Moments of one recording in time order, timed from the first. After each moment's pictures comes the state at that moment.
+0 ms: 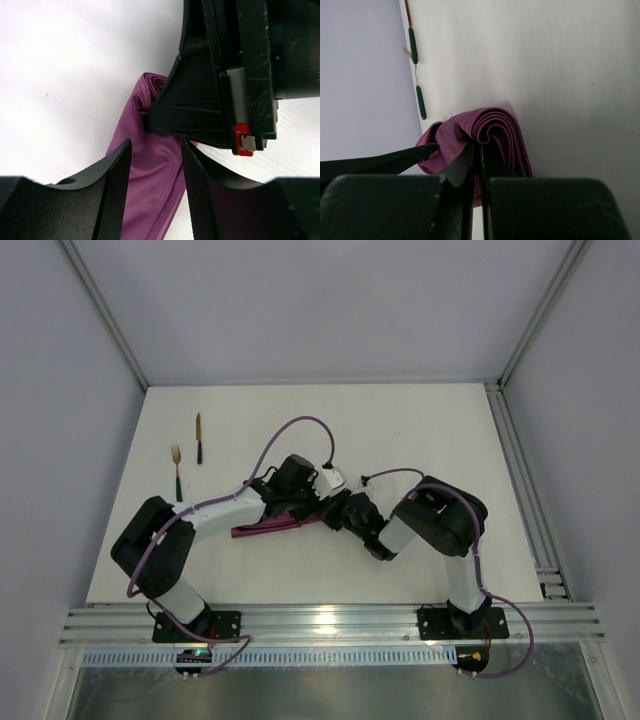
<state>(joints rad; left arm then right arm) -0.74 1.61 0.94 -0.20 0.05 0.34 0.81 2.01 0.60 1.05 0.10 1.39</state>
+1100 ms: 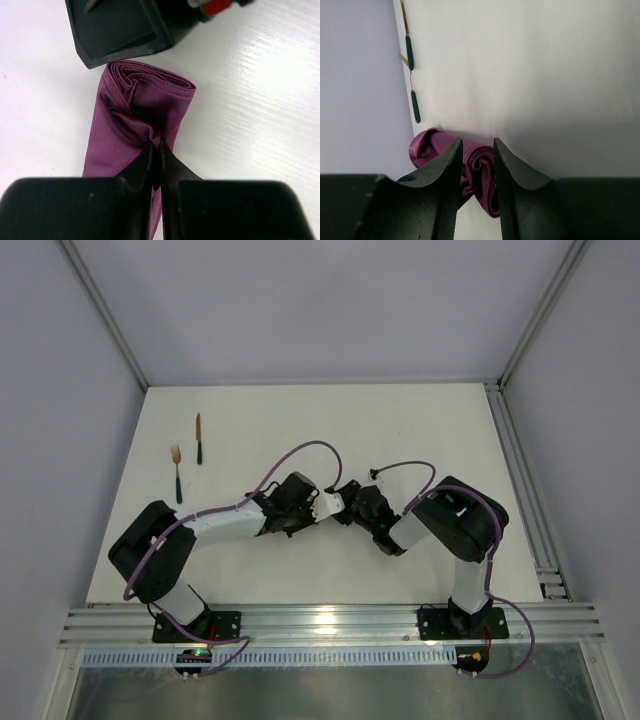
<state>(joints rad) -0.79 1.60 0.85 -0.24 -0.01 0.48 0.74 1.90 0.56 0.97 0.07 1.32</state>
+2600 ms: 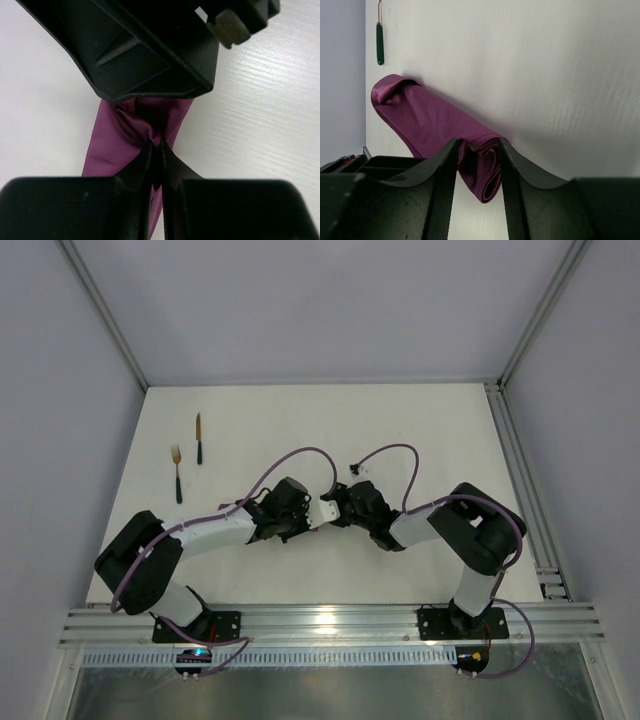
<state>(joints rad) -0.79 1.50 0.76 -0.21 0.05 0.53 0.77 1.78 0.61 0.72 -0.06 0.97</state>
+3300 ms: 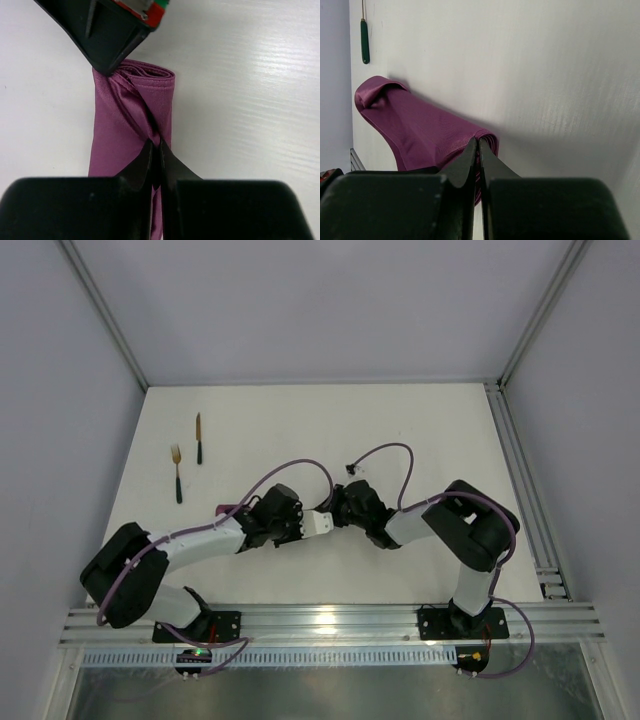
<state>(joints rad) -0.78 1.42 0.67 -0.17 0.09 0.65 0.77 1.82 0.65 0.68 -0.04 0.94</state>
